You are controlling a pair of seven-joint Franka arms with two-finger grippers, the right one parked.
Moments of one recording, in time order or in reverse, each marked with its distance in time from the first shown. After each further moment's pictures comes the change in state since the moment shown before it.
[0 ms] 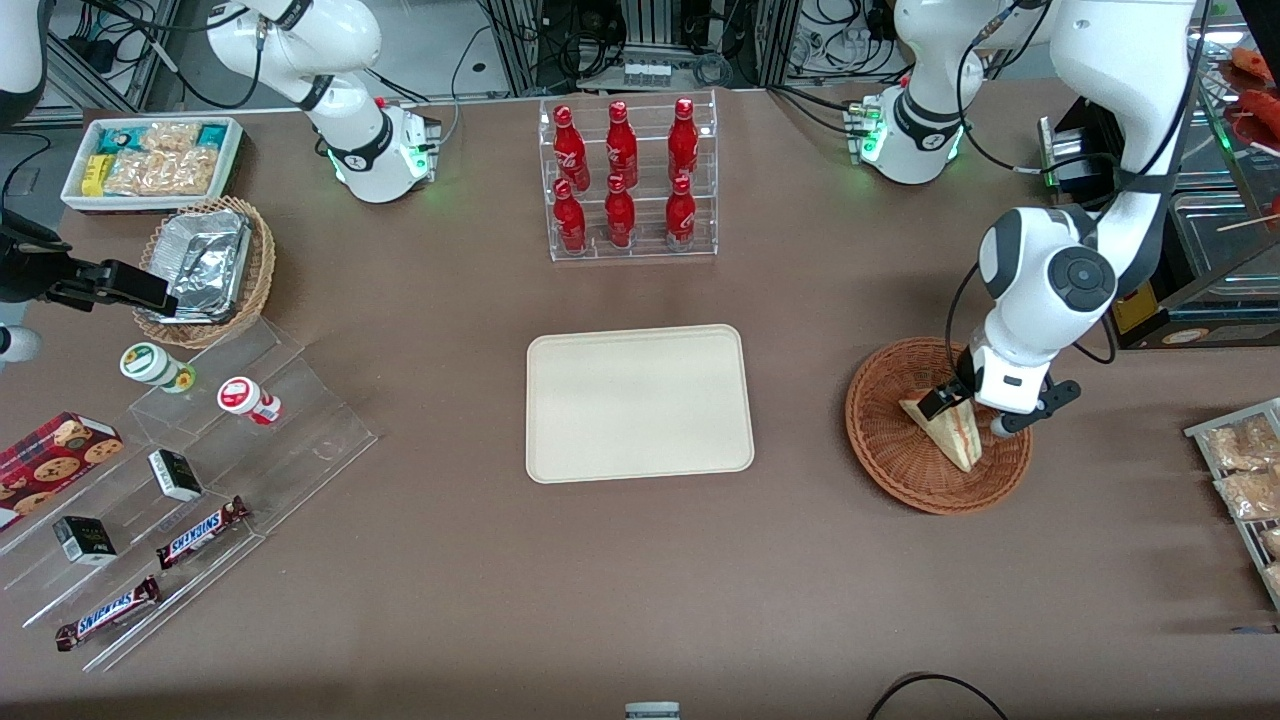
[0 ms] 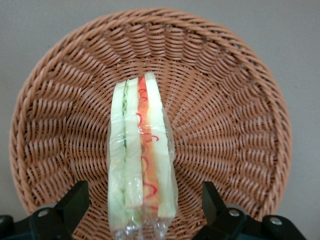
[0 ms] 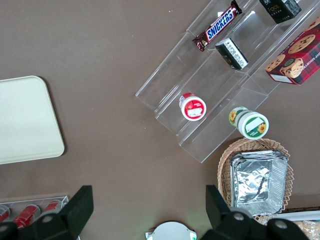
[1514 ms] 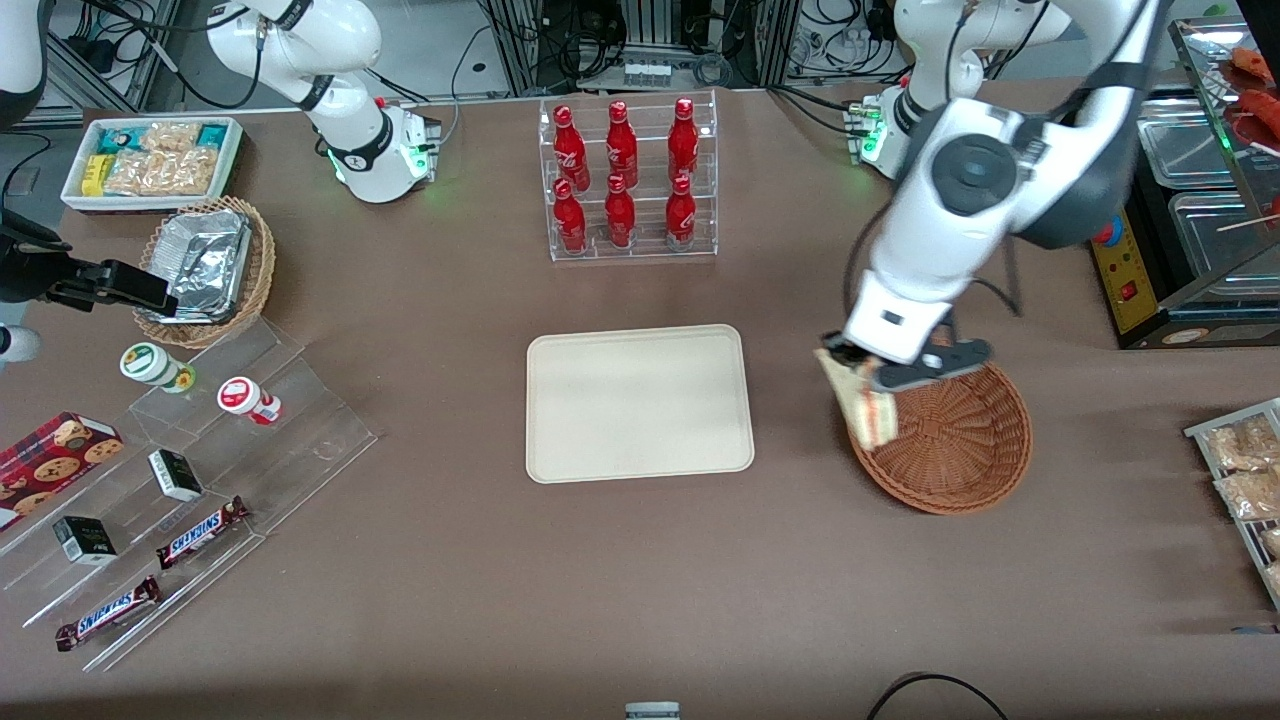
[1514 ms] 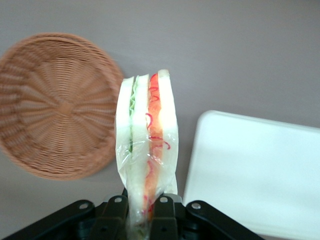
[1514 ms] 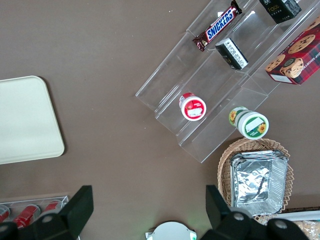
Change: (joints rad) arm -0.013 -0.076 -0.409 0.441 0.088 -0.546 -0.152
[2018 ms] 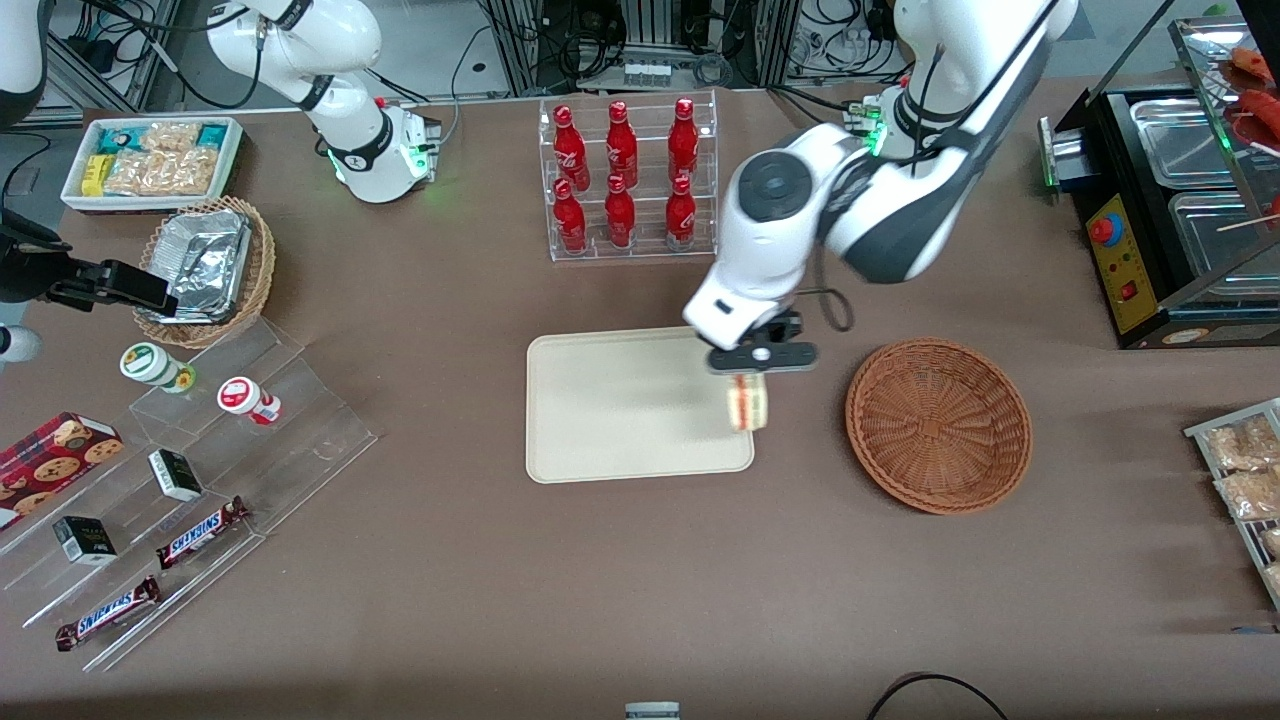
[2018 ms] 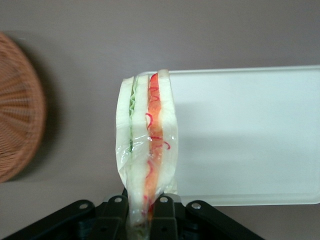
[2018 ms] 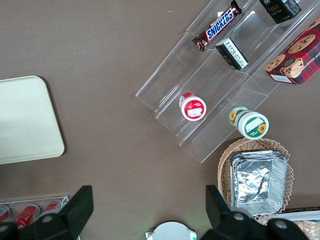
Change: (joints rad) arm -0.083 0.294 -0.197 0.150 0.234 0.003 -0.159
